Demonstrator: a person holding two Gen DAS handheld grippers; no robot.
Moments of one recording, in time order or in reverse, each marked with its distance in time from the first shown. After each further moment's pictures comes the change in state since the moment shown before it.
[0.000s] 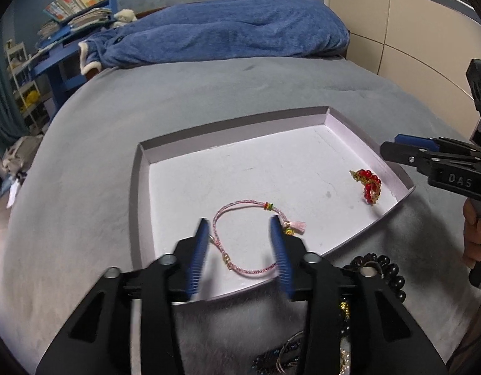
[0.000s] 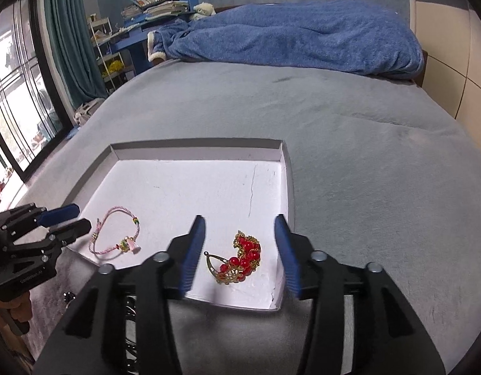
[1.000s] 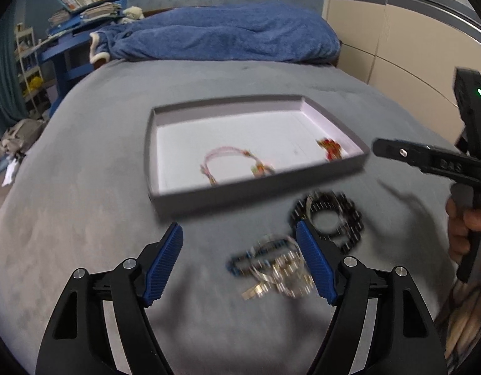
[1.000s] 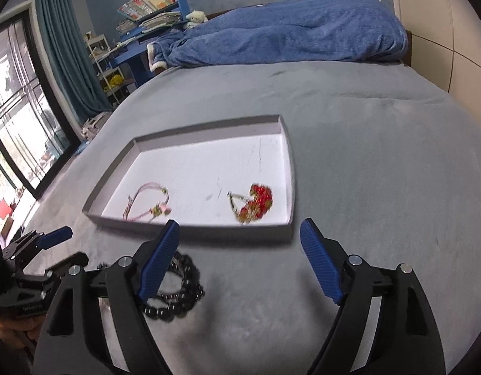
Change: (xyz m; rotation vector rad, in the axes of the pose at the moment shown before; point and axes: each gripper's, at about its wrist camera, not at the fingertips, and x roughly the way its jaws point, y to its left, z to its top) left arm -0.063 -0.009 -0.072 -0.050 -0.024 -0.061; right arm -0.049 0.010 -0.051 0.075 -0.001 0.040
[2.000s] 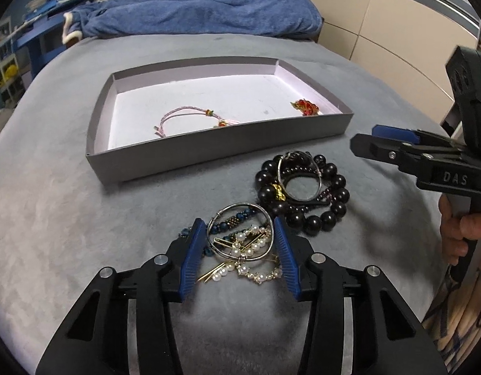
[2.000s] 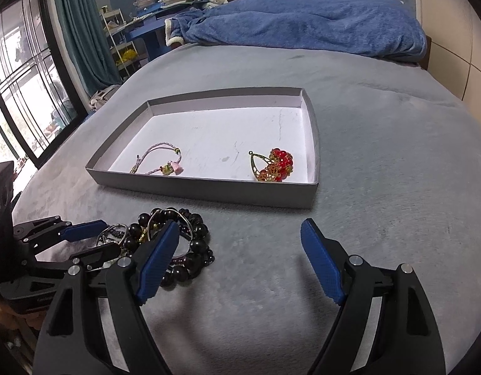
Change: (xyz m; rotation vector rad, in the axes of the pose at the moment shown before) left arm 0.033 -0.017 -0.016 0.021 0.101 -0.107; right arm 0.011 0.015 -0.023 -0.088 0.070 0.016
